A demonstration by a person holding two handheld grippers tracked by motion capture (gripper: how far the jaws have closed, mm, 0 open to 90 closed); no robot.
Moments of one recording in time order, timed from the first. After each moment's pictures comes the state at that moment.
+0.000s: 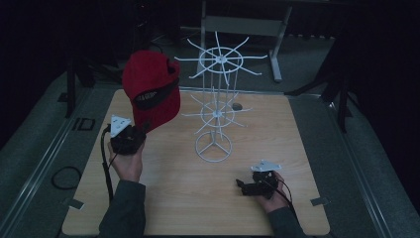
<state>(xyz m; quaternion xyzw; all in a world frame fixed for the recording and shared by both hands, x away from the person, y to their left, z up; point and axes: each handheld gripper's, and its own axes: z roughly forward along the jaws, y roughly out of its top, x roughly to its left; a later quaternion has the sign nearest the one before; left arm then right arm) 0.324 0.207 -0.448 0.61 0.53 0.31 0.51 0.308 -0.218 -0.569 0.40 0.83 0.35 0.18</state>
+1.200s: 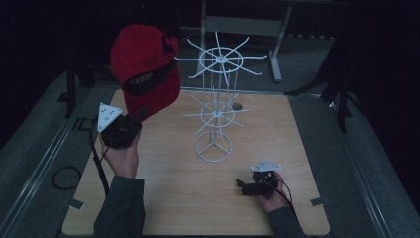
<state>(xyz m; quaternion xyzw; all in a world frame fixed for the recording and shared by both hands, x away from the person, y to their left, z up) 0.303 0.204 -0.388 0.58 0.50 0.34 0.55 0.308 -0.218 -0.569 0.40 0.83 0.35 0.17</state>
